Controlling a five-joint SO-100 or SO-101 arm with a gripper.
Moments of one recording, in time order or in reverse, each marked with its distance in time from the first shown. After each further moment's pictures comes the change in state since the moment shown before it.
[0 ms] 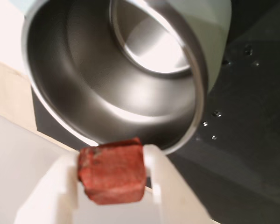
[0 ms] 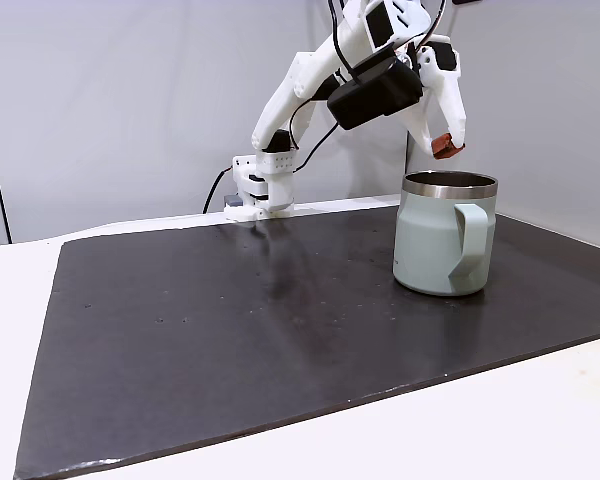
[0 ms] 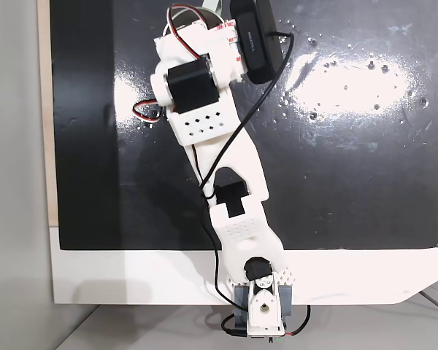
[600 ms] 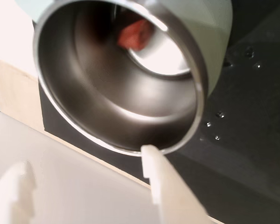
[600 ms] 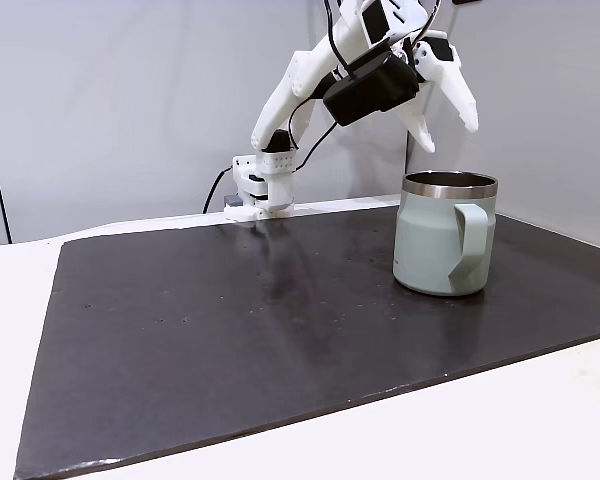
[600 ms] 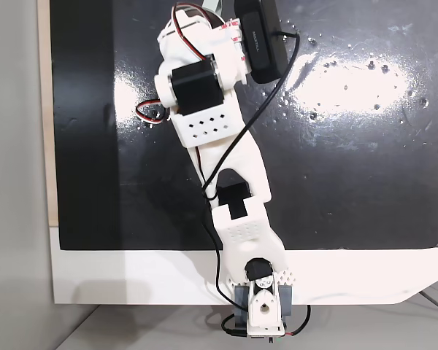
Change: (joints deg) arm 0.6 0.8 0.0 0.0 0.0
